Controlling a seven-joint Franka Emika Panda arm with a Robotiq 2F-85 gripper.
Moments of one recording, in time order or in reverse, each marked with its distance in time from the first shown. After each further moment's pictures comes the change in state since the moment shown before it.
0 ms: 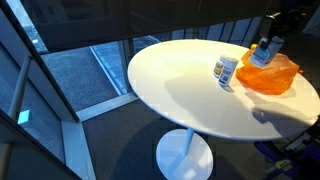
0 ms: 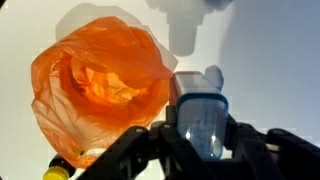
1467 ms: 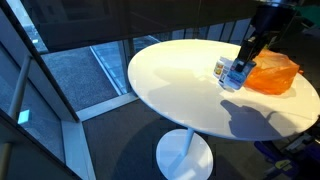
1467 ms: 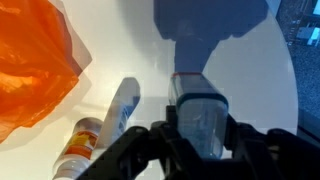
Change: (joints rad) arm 0.141 0.148 0.075 0.013 0.247 0.122 -0.345
